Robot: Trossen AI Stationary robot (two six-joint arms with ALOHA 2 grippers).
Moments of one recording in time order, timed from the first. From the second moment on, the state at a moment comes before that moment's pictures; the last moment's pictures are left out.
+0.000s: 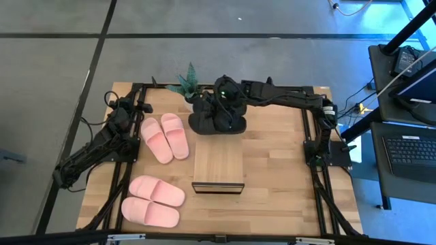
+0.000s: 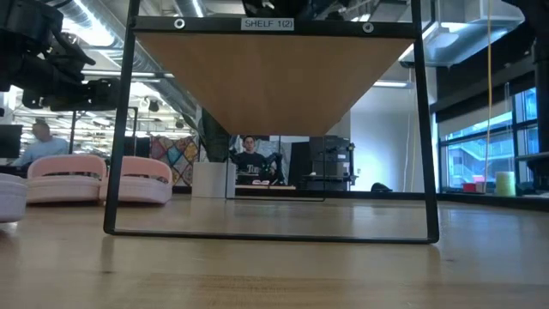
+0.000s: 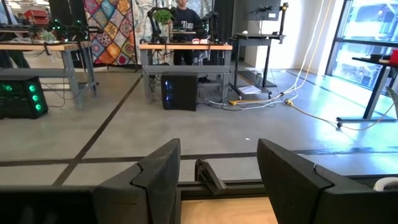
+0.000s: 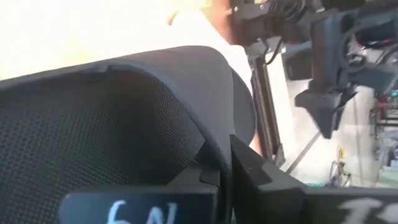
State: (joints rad) left arm 0.73 0.01 0.07 -0.14 -0.79 -0.10; right arm -0.21 1.91 1.86 -0.72 -0.25 -1.45
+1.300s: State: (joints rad) left arm 0.73 0.01 0.07 -0.14 -0.80 -0.10; right arm -0.16 1.85 1.64 -0.53 -0.05 -1.48
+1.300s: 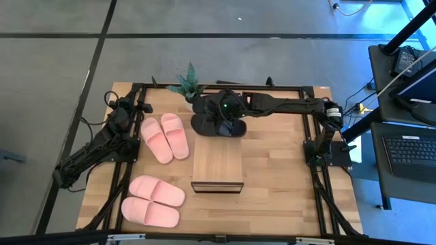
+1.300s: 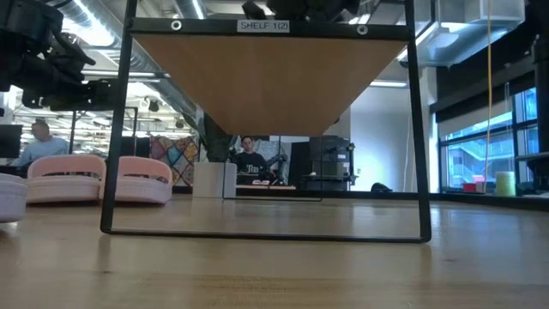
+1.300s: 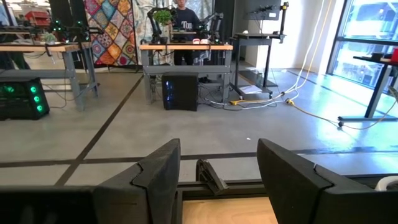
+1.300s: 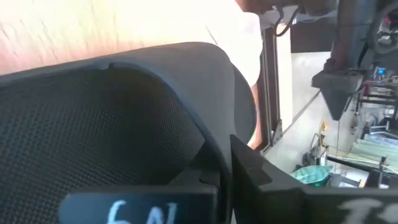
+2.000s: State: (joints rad) left arm 0.73 0.01 0.07 -0.14 -0.80 -0.10; right arm -0.16 1.85 1.58 -0.45 -0.04 -1.40
